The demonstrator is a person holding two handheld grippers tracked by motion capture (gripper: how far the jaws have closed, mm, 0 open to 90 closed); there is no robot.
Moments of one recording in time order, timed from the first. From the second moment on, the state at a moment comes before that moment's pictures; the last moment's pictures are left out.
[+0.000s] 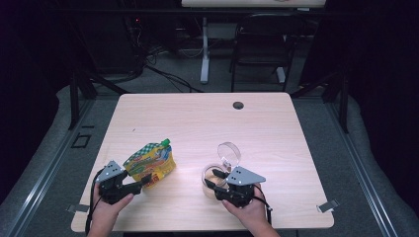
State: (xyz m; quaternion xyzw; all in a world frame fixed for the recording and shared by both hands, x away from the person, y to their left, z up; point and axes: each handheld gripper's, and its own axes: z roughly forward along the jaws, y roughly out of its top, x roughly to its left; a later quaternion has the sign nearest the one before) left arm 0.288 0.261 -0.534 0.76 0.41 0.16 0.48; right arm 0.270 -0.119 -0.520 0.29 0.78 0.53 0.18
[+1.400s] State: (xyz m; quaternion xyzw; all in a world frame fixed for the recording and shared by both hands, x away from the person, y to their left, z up) left arm 0.282 0.268 -0.531 0.75 0.43 0.15 0.49; right arm 0.264 -0.163 -0.468 0.32 0.75 0.55 0.20
